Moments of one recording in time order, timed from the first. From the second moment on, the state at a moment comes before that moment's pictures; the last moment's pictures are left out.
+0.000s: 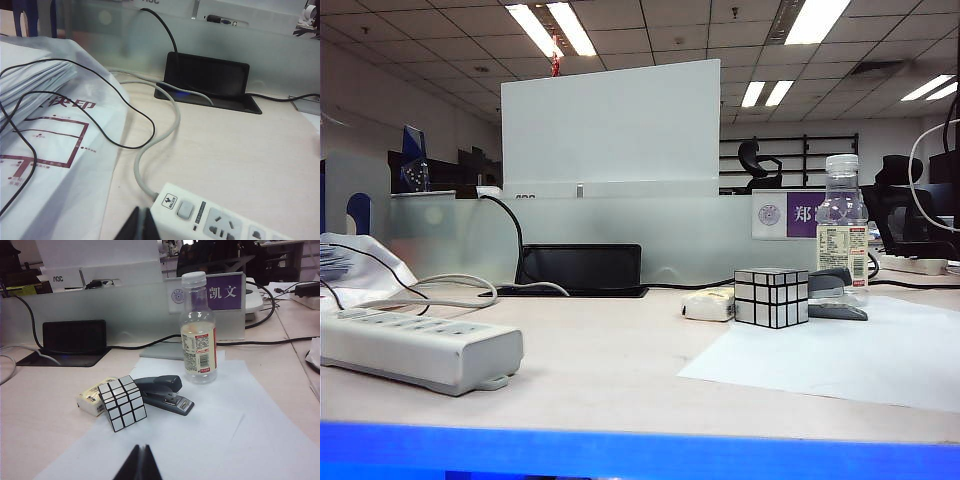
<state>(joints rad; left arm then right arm) 0.04 0.00 0.01 -0.05 0.11 -0.11 0.05 0.00 0.09 -0.07 -0.11 0.15</state>
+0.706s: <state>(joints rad) 0.04 0.00 0.01 -0.05 0.11 -0.11 0.05 0.00 0.09 -0.07 -0.47 0.17</state>
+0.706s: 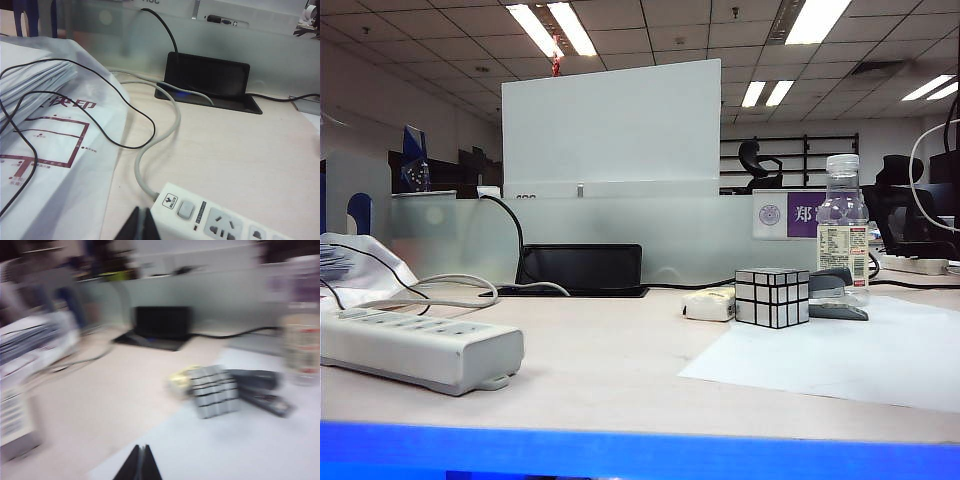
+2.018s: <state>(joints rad) 0.04 0.01 0.24 -0.16 0.10 -0.04 0.05 0.00 0.09 -0.17 -0.94 0.15</state>
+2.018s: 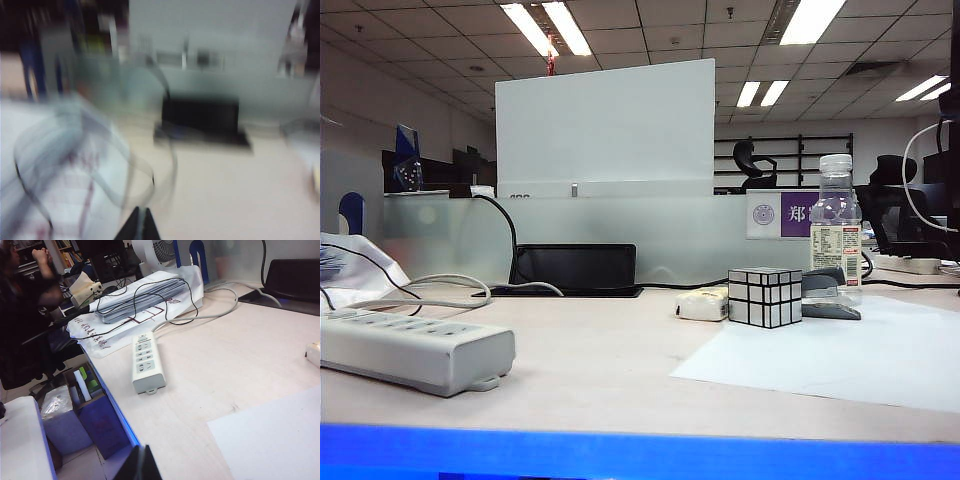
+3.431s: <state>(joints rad) -0.08 1.35 0.84 -0.52 0.24 0.25 0.05 0.00 0.09 -0.17 -0.94 0.08</state>
